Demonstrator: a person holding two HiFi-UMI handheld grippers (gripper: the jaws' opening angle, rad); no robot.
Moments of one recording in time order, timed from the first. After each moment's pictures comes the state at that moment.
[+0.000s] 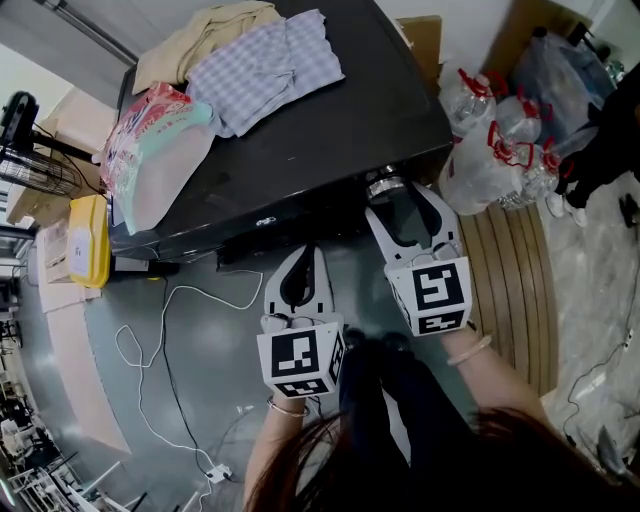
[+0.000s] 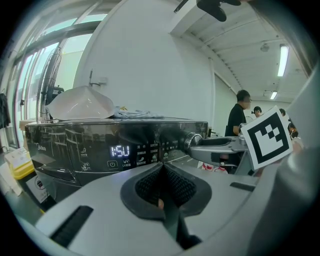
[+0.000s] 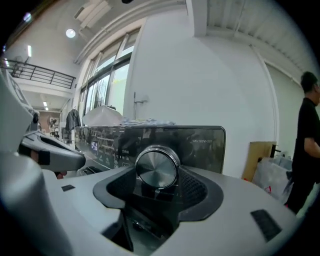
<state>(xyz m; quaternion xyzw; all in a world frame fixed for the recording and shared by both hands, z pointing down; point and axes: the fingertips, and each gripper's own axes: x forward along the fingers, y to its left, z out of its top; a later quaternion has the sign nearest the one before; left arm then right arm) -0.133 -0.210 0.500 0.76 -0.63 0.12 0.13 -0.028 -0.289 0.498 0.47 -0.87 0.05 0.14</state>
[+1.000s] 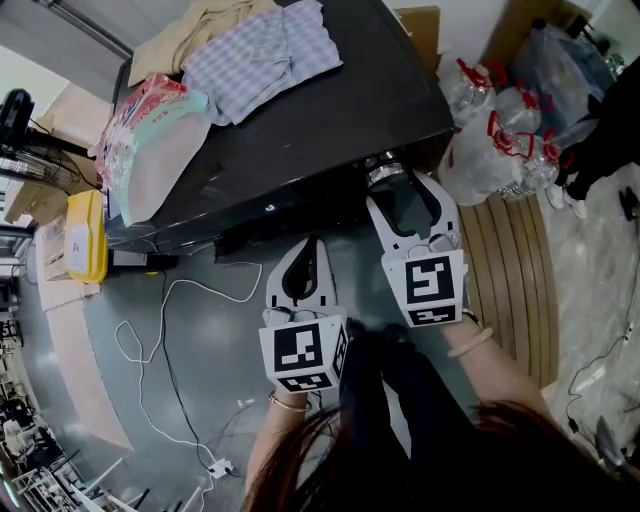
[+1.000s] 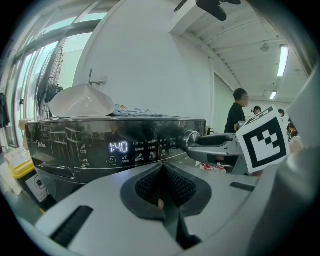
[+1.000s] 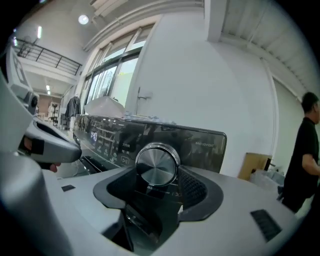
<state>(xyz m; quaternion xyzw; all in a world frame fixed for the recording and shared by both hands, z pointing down) -0.128 -0.206 0.505 0.76 -0.63 0.13 0.14 -0.029 -0.288 0.501 0.48 -0.86 -0.01 0.19</state>
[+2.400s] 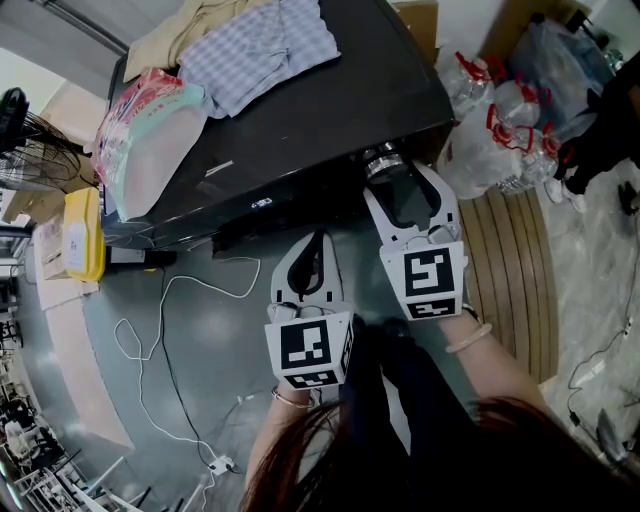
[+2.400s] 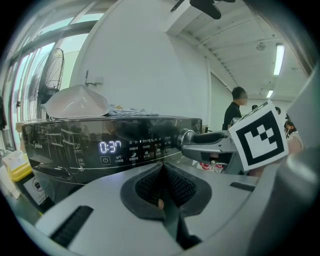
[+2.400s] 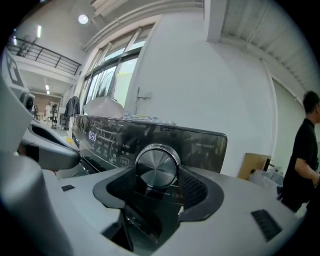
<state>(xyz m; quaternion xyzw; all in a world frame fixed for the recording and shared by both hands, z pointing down) -0.118 -0.204 0.506 0.77 -0.61 0.13 0.13 -0.030 -0.289 0.500 0.48 -0.86 -0.01 0.19</state>
